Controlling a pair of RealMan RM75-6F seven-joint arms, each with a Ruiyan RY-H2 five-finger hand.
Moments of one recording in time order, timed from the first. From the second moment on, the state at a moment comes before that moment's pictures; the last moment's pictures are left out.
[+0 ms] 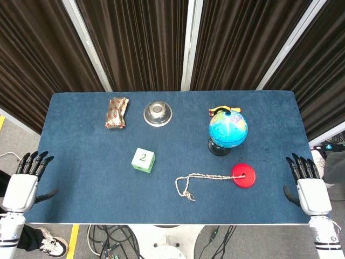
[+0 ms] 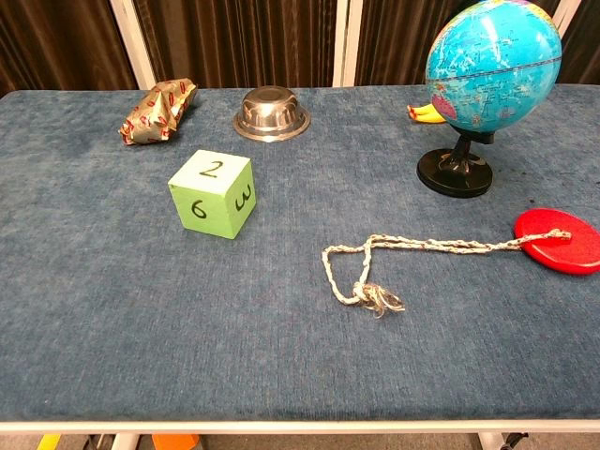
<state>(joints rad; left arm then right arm) -0.10 -1.22 -0.02 -1.51 1.58 1.55 0.02 0.10 -1.20 0.04 -1.51 -1.53 1.46 -0.05</state>
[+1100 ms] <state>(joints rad) -0.11 -1.23 -0.02 -1.49 1.57 1.51 0.02 0.32 -1.16 0.12 -1.76 -1.65 1.30 -0.33</state>
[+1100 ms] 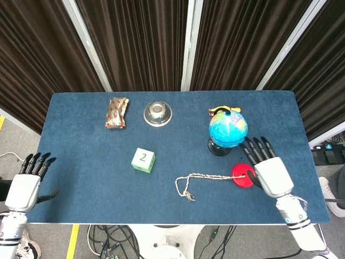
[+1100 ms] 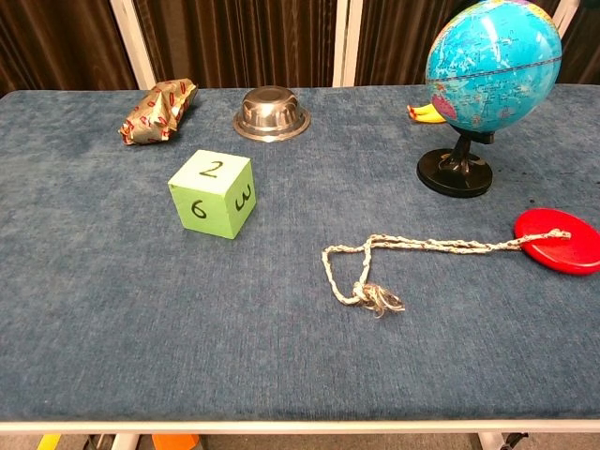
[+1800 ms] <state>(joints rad) -0.11 -1.25 -0.01 -1.45 1.57 1.51 -0.02 0.44 -1.22 0.14 -1.79 -1.50 1.12 -0.45</state>
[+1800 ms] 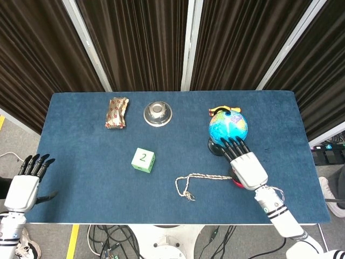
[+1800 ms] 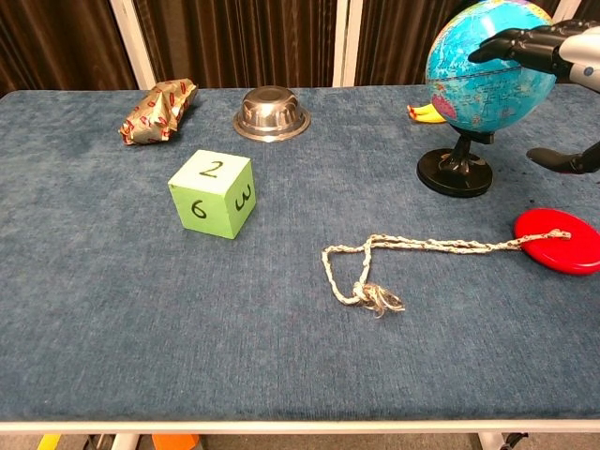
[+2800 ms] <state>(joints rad) -0.11 -1.25 -0.01 -1.45 1.57 1.50 -0.01 0.38 -1.18 0.13 -1.61 -1.32 1.18 -0.28</state>
